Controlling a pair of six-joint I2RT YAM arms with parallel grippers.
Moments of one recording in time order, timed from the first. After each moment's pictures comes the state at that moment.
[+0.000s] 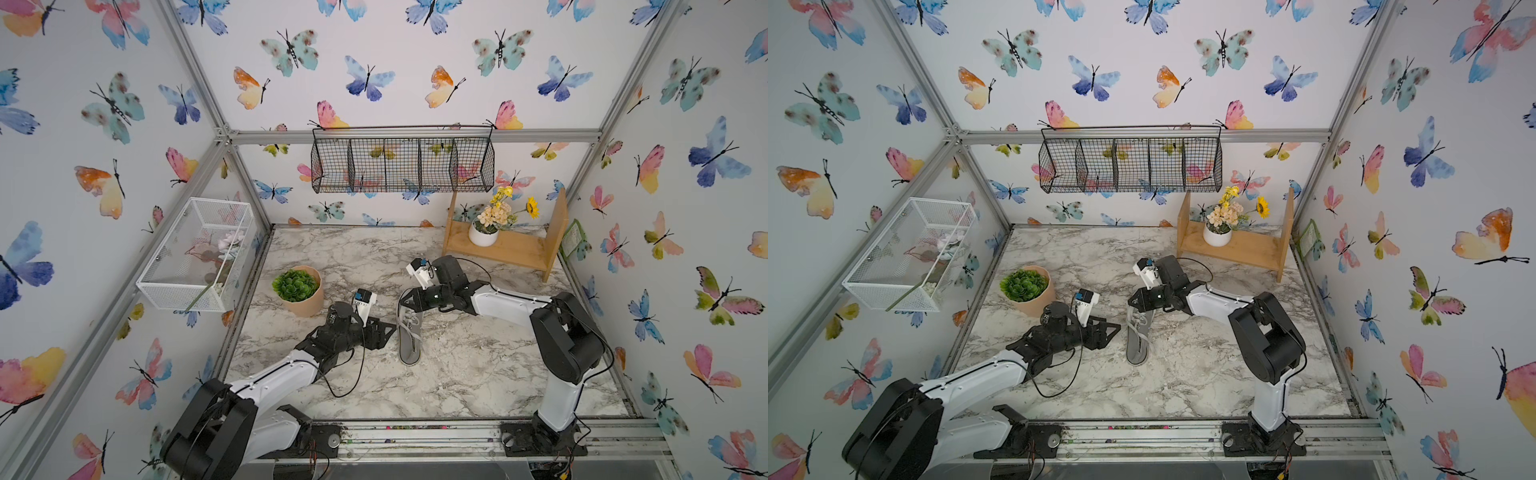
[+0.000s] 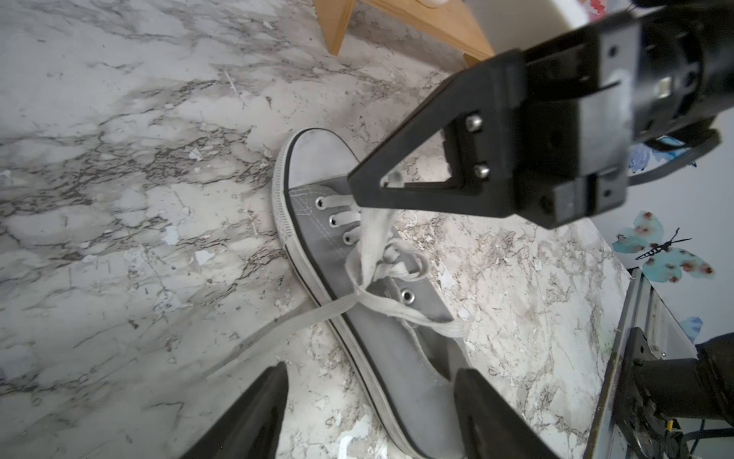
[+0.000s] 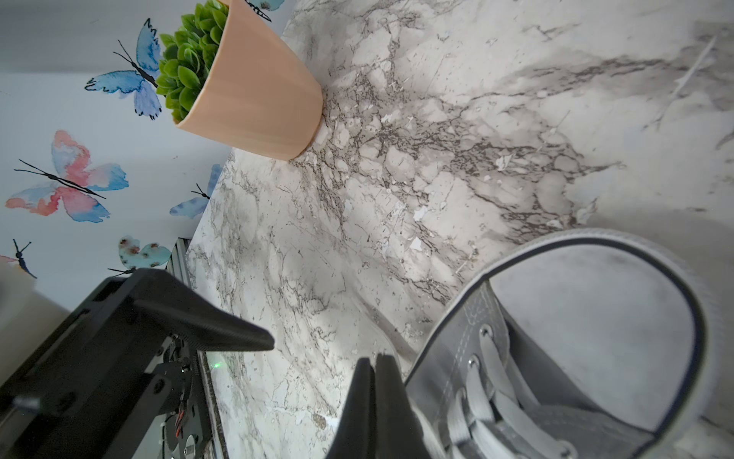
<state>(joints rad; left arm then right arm) -0.53 1.22 0.43 0.26 0.39 -0.35 0.65 1.86 1.16 -0.06 -0.58 0.36</state>
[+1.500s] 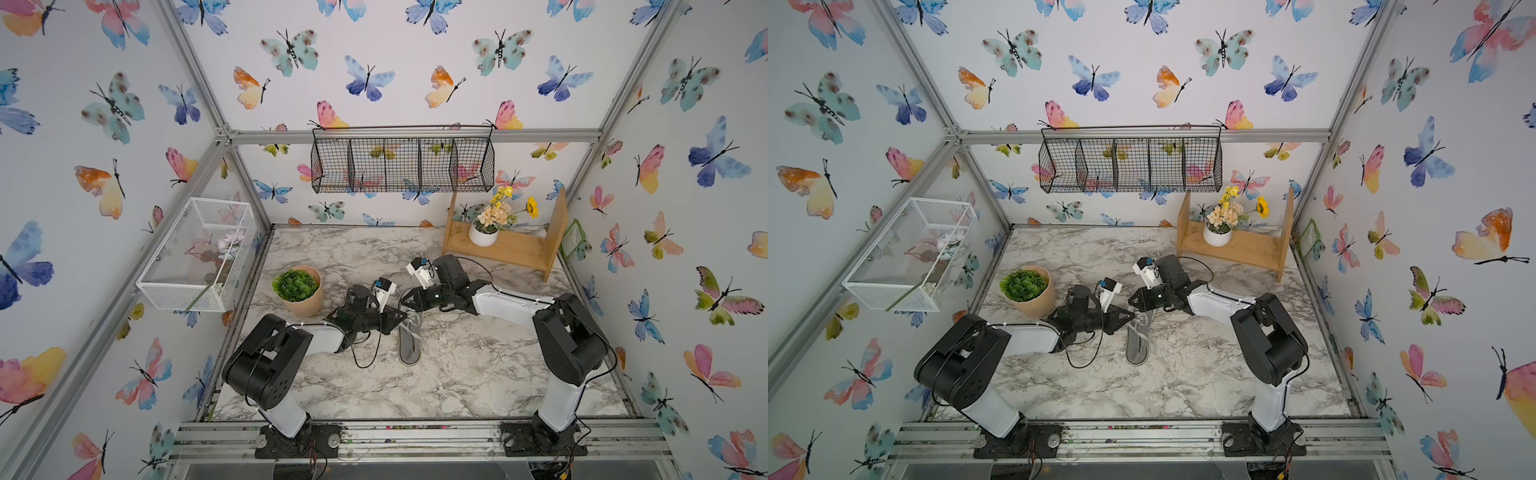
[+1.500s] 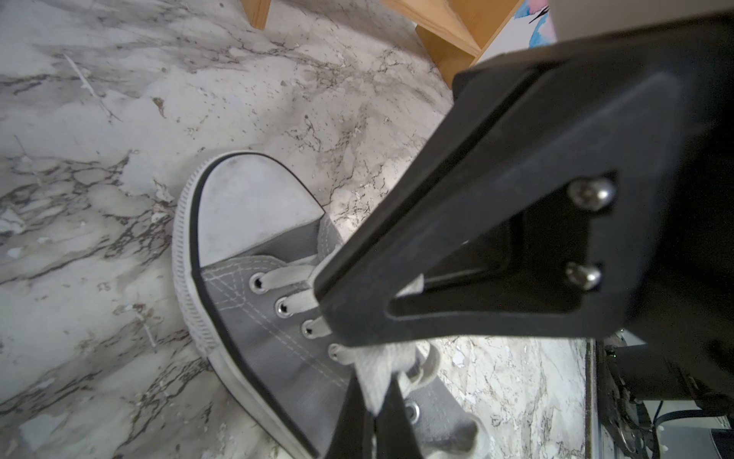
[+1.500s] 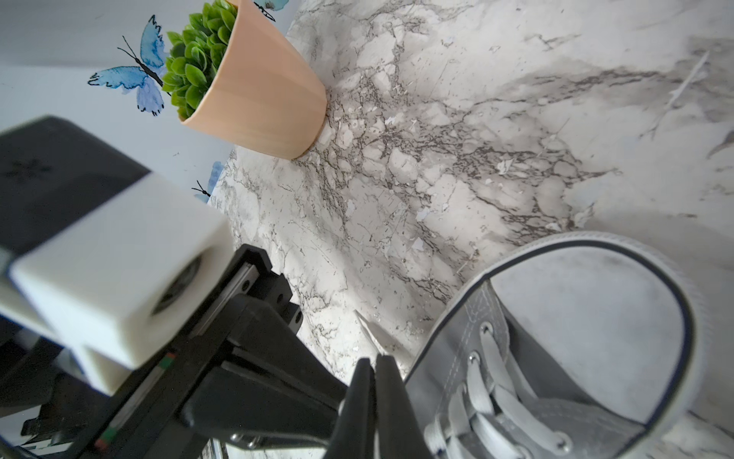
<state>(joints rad) -0.52 1.63 0.62 0.49 0.59 -0.32 0.65 1.83 1.16 -0.07 -0.58 0.33</state>
